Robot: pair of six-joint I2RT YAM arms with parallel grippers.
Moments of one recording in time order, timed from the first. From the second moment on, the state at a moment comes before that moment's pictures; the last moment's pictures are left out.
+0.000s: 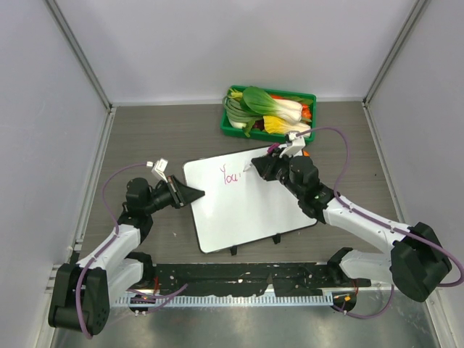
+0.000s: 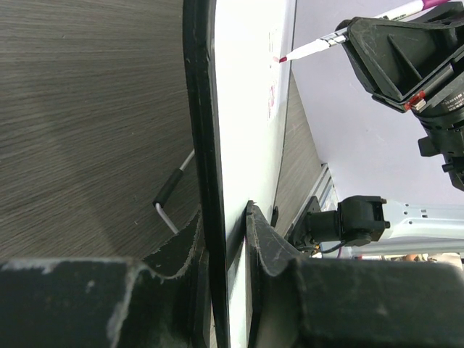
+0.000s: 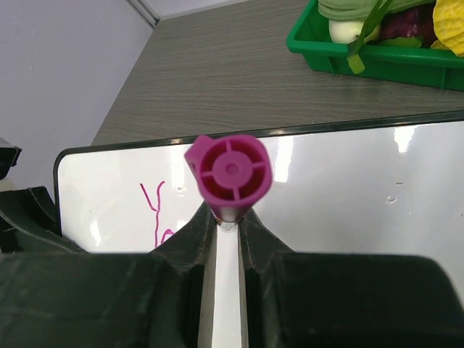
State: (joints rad) left arm -0.15 0.96 0.26 0.43 0.76 -0.78; right arm 0.66 1.18 0.65 0.36 0.10 0.55
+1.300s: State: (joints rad) left arm -0.15 0.96 0.26 0.43 0.76 -0.78; right arm 0.66 1.11 0.60 0.32 0.07 0.55
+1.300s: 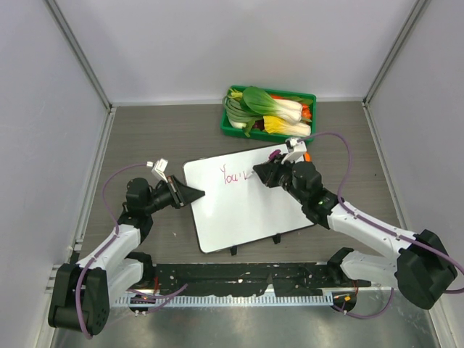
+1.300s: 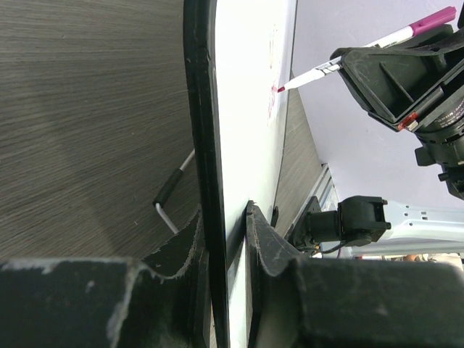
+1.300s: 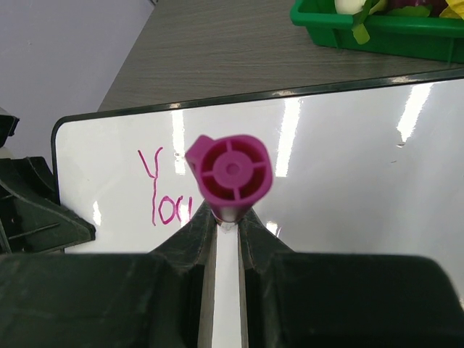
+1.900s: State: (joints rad) left arm -0.15 0.96 0.26 0.43 0.75 -0.78; right arm 0.66 1.16 0.65 0.32 0.12 0.55
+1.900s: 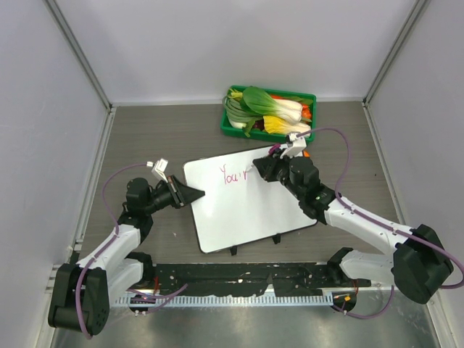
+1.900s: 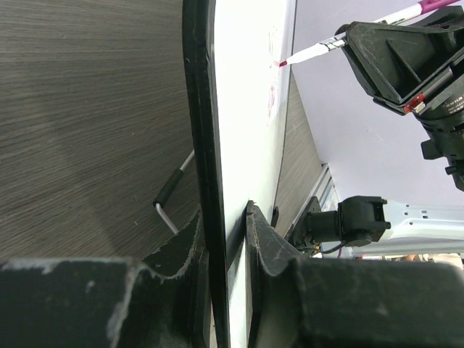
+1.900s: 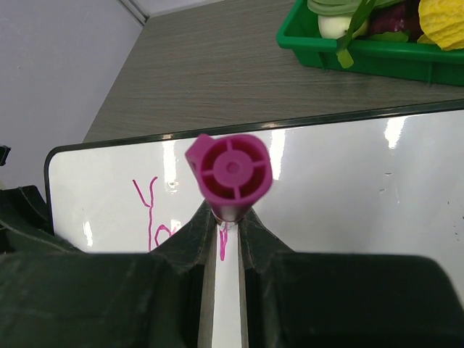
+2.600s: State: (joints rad) left arm -0.16 0.96 0.26 0.43 0.75 -0.78; right arm 0.65 1.15 0.66 0.32 0.14 0.55
